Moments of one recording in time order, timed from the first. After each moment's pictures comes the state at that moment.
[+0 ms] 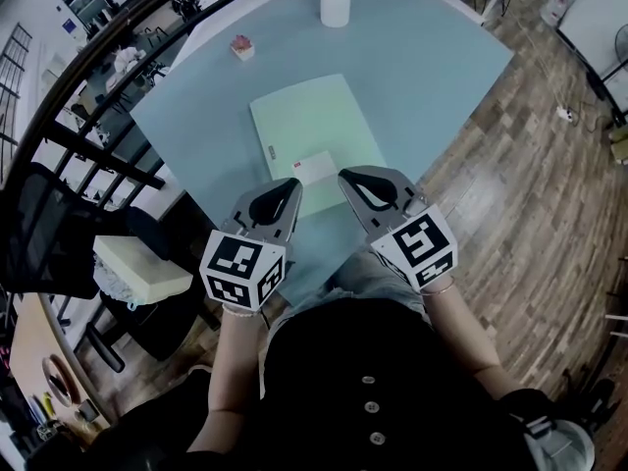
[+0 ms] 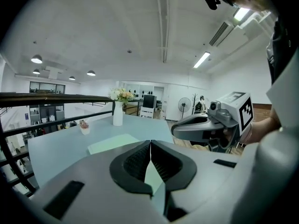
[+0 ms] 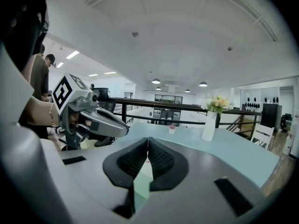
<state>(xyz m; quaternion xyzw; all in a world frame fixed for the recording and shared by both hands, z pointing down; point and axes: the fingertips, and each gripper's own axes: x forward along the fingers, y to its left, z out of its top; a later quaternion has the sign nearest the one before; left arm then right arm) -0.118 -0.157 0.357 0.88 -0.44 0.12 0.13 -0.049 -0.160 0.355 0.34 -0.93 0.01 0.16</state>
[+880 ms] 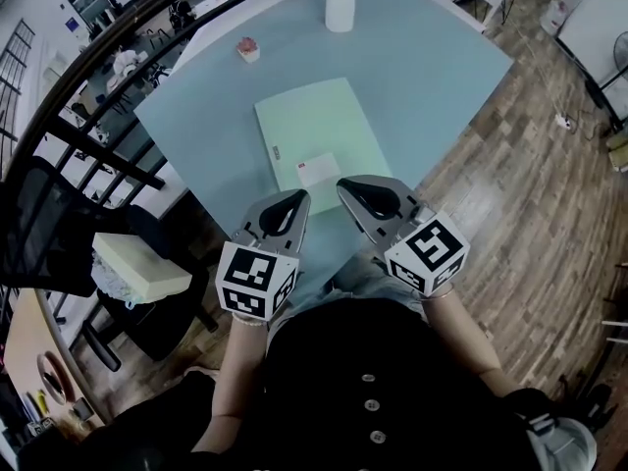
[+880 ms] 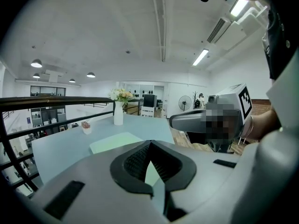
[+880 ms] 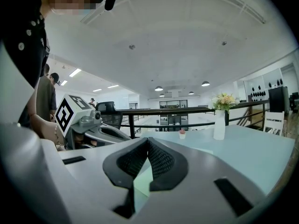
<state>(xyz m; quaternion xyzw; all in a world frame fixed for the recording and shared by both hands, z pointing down) -0.114 -0.135 0.362 0.88 -0.44 0.13 0.11 -0.060 -0.136 0.337 0.30 -0.95 0.05 0.08</state>
